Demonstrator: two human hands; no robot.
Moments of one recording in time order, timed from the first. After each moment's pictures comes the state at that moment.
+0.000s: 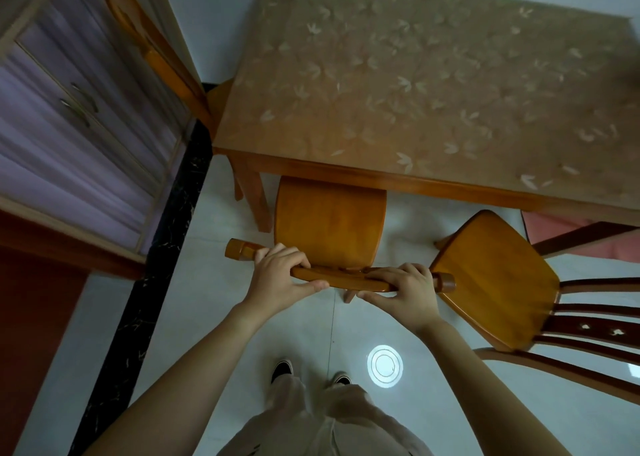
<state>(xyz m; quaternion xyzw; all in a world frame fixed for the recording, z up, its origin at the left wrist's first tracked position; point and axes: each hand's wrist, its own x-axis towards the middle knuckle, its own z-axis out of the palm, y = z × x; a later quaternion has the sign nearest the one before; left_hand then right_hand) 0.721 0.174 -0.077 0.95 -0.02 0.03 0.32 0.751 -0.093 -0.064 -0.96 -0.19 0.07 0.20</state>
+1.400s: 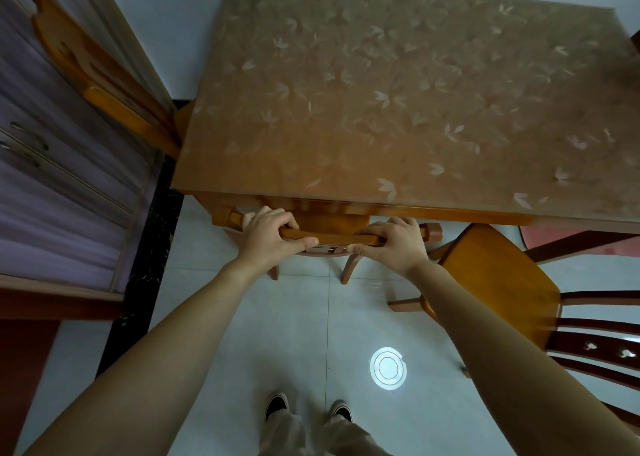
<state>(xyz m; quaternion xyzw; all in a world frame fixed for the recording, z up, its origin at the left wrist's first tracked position) 0.908 0.174 -0.068 0.95 0.00 -0.01 0.31 0.940 -0.089 -0.056 -0.96 -0.16 0.13 0.18</state>
